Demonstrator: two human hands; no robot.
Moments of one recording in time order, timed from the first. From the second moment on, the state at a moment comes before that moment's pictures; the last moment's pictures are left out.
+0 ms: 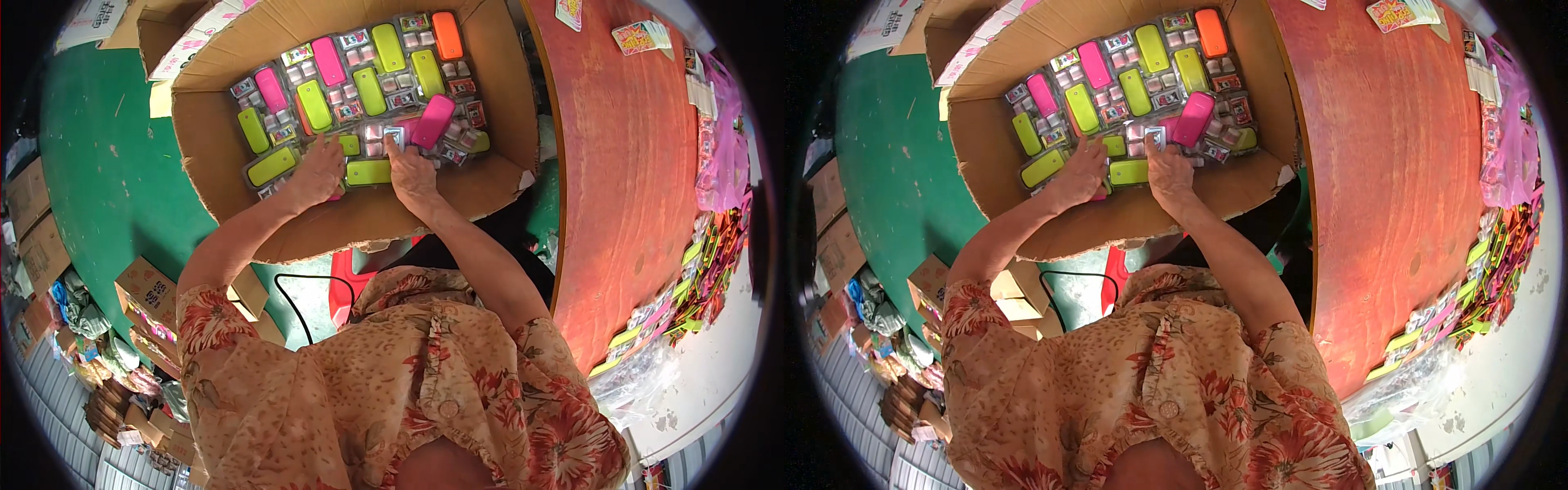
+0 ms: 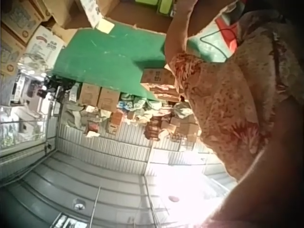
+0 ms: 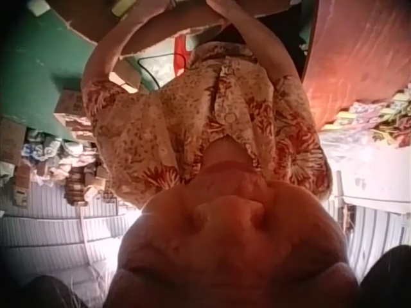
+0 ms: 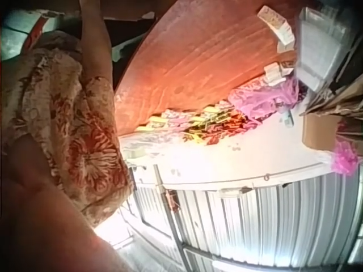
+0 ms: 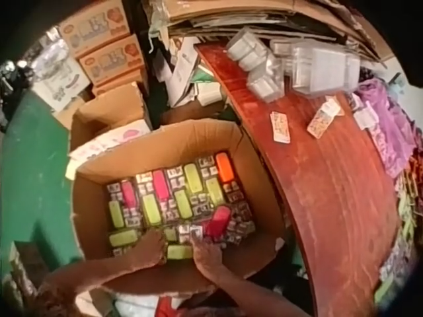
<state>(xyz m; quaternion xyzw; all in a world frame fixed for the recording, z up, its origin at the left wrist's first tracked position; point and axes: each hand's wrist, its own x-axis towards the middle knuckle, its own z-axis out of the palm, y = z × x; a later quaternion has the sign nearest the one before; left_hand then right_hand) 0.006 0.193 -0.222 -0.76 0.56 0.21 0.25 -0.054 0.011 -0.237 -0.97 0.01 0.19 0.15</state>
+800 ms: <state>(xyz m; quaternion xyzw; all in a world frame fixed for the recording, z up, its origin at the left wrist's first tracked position) -0.035 0.188 -0.221 -0.88 0.45 0.14 0.08 -0.055 0.009 -0.237 -0.95 0.00 0.20 0.23</state>
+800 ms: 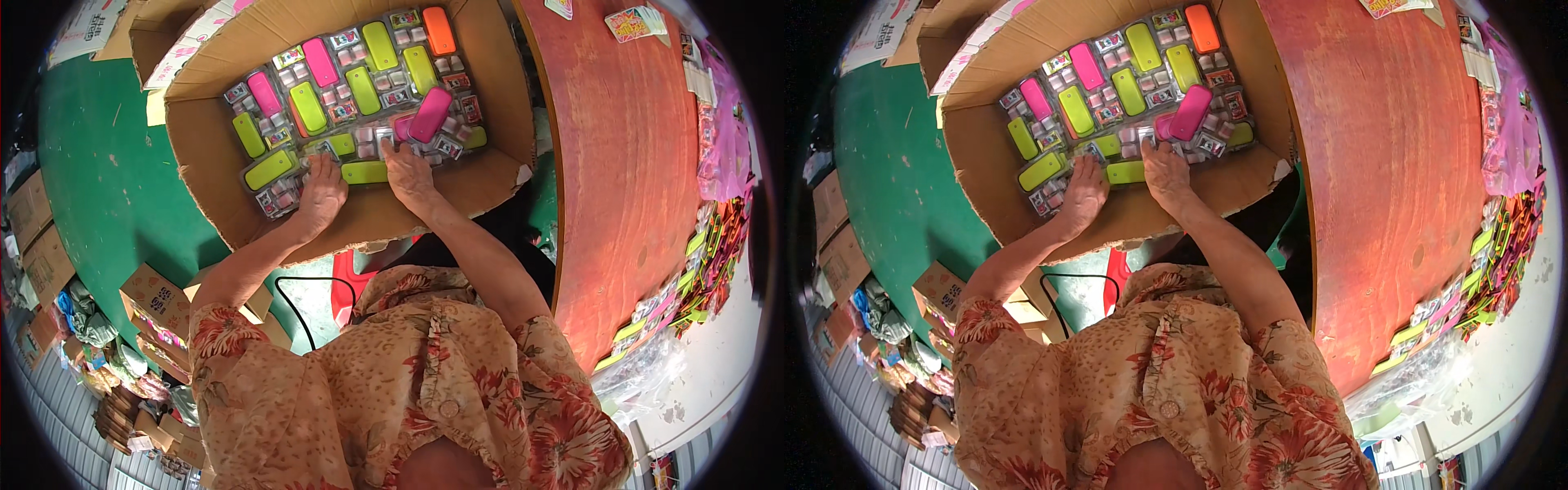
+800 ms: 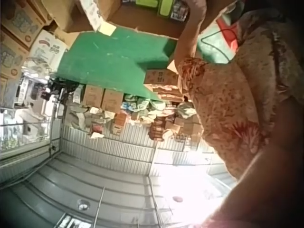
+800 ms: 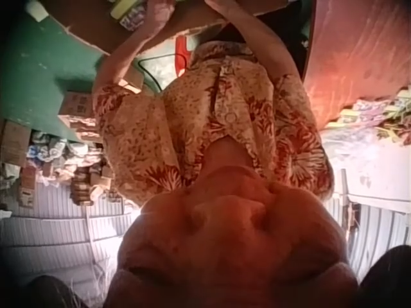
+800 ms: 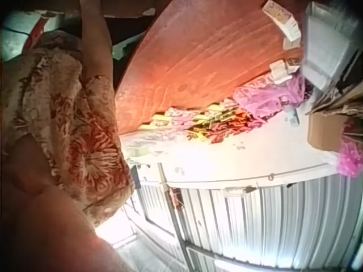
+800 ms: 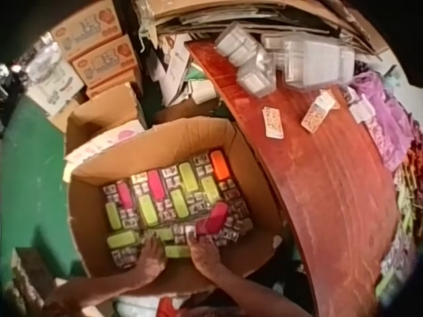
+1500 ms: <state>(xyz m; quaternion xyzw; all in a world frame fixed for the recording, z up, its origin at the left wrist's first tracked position) 0.040 0.068 -0.254 -0.89 0.29 0.20 -0.30 -0.063 0.012 -0.238 -0.96 -0.03 0.09 0.28</state>
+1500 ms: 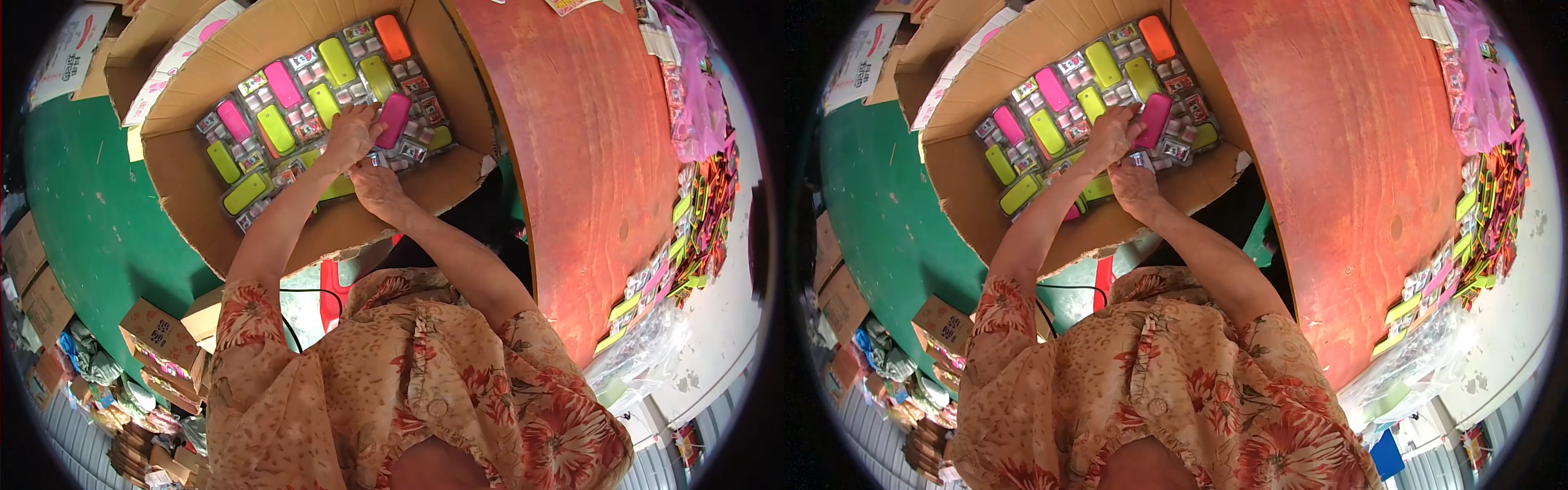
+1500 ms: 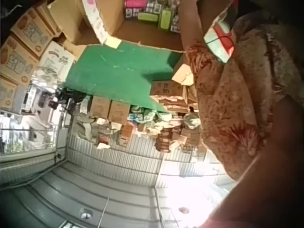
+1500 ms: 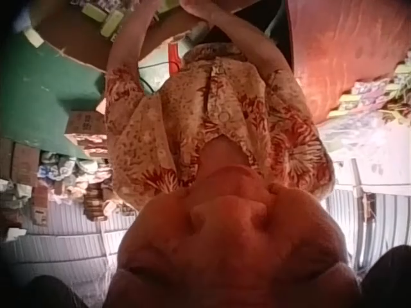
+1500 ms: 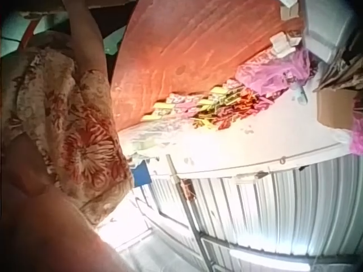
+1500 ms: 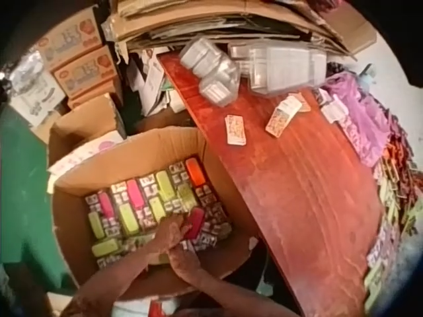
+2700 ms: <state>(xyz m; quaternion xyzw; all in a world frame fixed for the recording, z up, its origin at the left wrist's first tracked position) -0.026 -0.066 -0.064 -0.72 0.54 -0.05 -0.44 -0.477 -0.282 -0.025 -0.65 0.73 -0.13 -0.15</state>
